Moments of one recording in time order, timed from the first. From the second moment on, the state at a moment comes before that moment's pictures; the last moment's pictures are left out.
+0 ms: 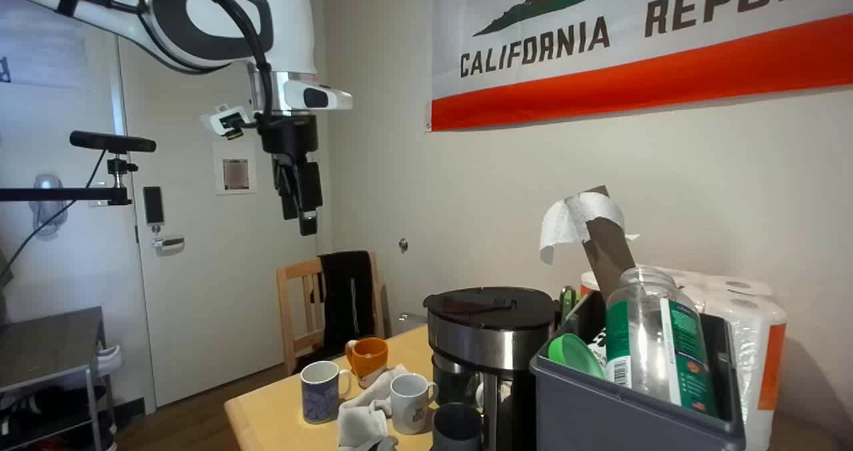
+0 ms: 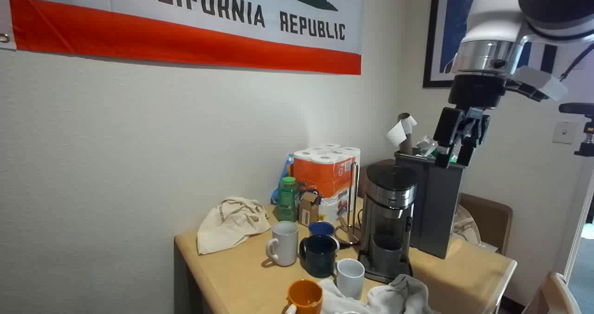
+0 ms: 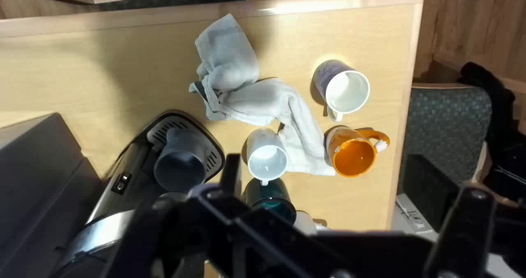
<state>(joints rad) 0.05 -0.49 0.04 -2.27 0.13 1.91 0.09</state>
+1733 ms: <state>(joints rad) -0.03 -0.20 -0.31 -2.51 0.40 2.24 -0.65</state>
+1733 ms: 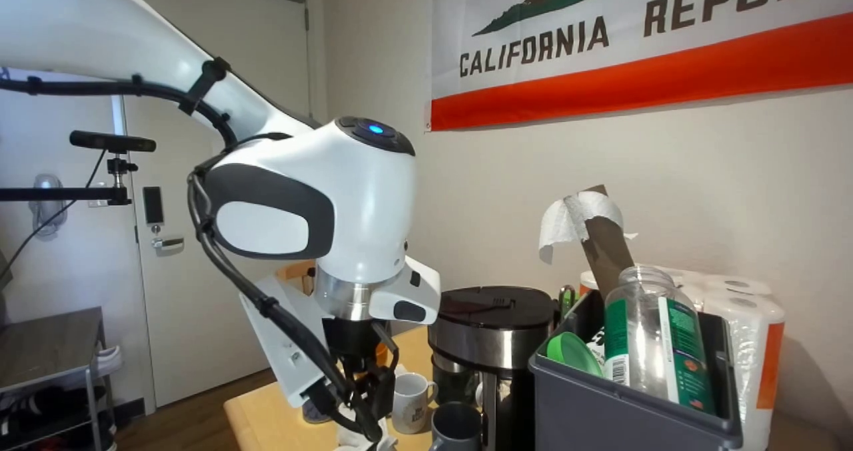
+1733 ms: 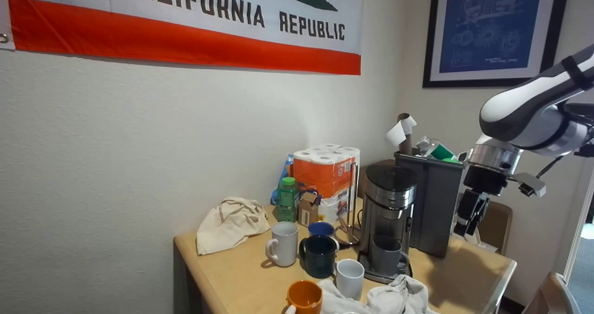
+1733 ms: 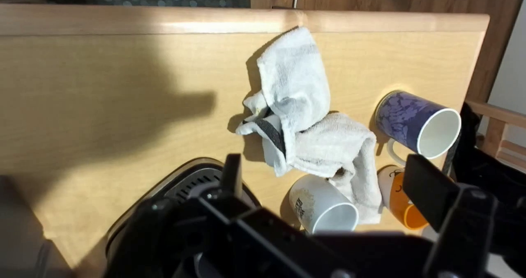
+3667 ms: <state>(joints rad) -0.09 0.36 -0.13 -2.31 1.36 2.66 -1.58</state>
